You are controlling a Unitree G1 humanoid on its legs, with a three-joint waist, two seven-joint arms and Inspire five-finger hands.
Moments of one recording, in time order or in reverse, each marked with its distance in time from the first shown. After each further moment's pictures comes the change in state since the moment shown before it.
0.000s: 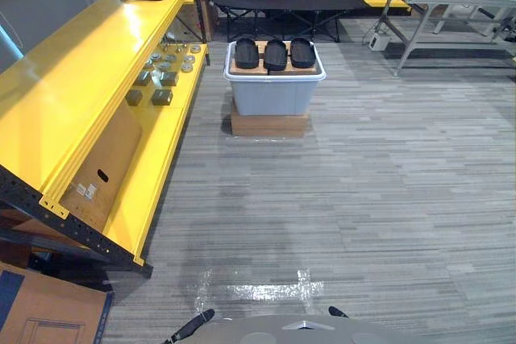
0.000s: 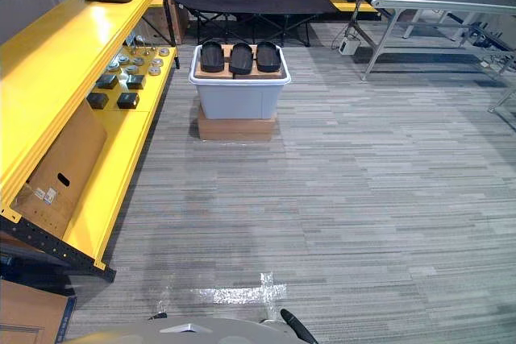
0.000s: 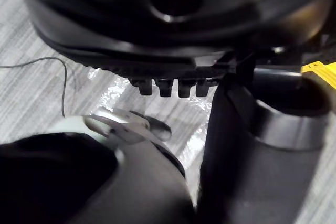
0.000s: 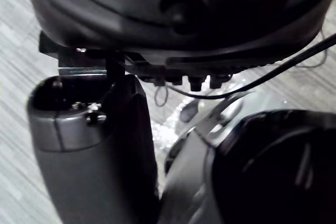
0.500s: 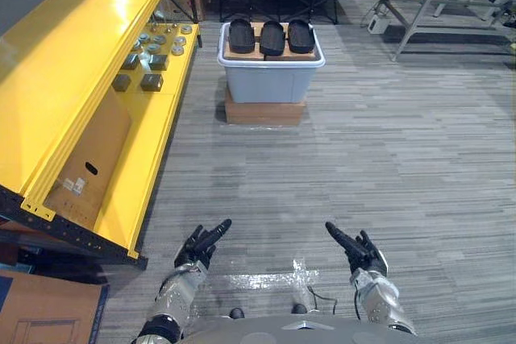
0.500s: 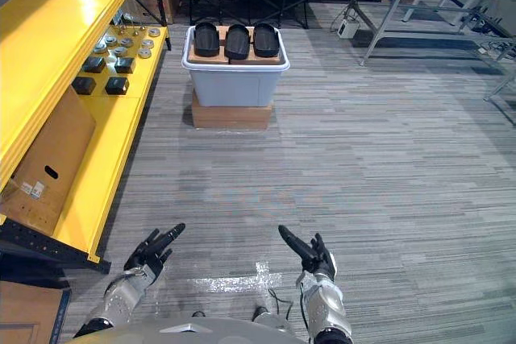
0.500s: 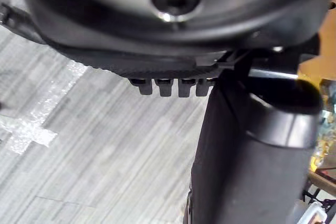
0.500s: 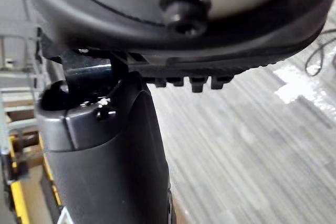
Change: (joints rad) left arm -0.102 -0.064 -0.124 -0.327 -0.224 -0.270 0.034; right arm -0.078 0.040 0.176 -0.371 0.025 -0.324 -0.082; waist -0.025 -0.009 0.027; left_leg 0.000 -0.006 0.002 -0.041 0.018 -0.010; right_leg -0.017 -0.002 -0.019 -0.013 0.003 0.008
